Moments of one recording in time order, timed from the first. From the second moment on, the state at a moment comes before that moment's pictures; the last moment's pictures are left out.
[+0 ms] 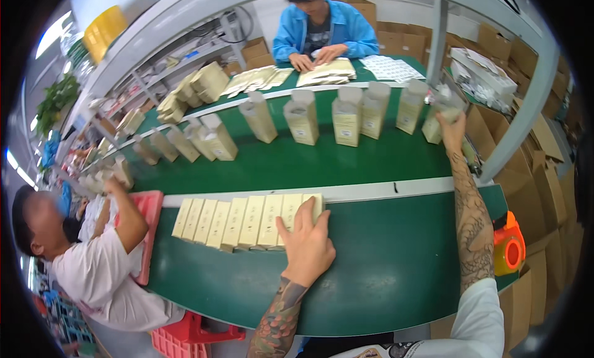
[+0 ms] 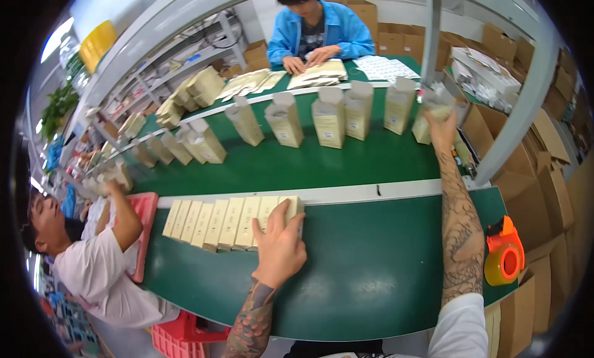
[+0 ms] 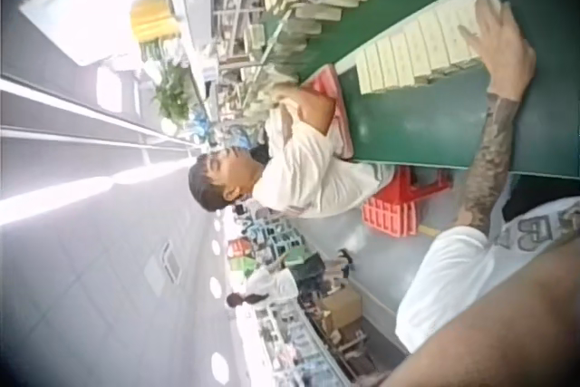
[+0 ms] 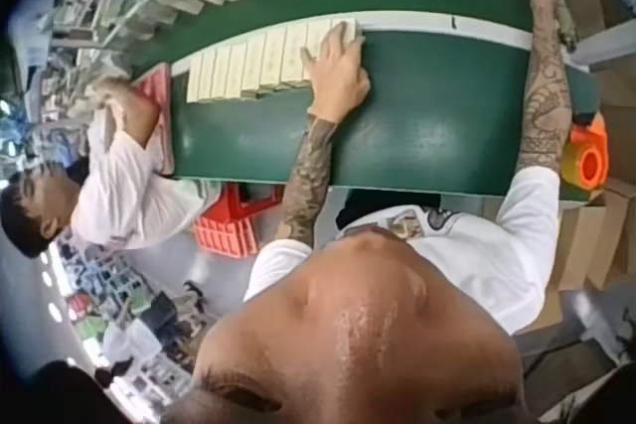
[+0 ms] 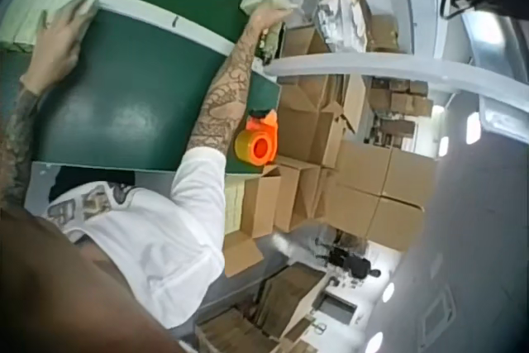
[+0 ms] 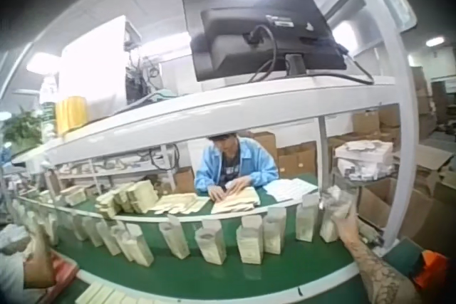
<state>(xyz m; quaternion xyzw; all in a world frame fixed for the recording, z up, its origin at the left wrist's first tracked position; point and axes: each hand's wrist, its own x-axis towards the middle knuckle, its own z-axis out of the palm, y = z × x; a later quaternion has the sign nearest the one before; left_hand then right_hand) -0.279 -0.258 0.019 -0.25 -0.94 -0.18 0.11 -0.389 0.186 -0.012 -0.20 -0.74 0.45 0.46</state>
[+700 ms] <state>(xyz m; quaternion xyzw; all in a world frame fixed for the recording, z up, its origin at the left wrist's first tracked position) -0.241 -0.234 0.004 -0.31 -0.72 -0.62 0.03 -0.227 -0.123 0.005 -0.07 -0.59 0.77 0.21</state>
